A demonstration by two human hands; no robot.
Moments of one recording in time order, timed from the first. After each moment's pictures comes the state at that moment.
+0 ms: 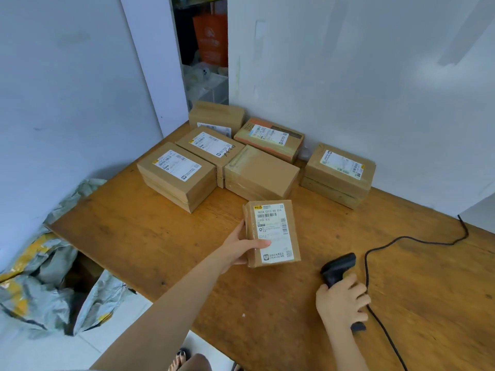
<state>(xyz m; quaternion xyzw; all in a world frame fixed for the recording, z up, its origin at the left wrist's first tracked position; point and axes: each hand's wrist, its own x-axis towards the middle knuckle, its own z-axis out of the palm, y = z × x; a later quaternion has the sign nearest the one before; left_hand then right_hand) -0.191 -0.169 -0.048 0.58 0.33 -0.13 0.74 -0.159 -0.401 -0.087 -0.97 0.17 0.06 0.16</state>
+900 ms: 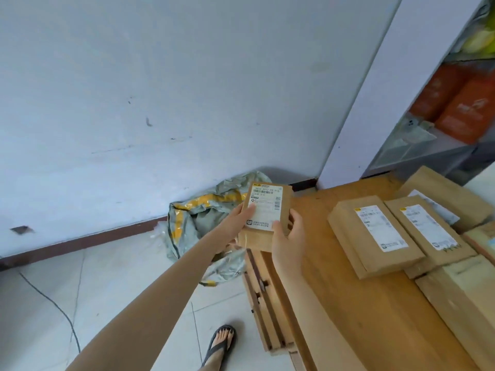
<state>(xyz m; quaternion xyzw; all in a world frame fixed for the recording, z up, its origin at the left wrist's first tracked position) -0.454 0.139 0.014 0.49 0.51 0.19 0.68 -0.346 0.051 0.010 -0.70 -0.33 0.27 0.57</state>
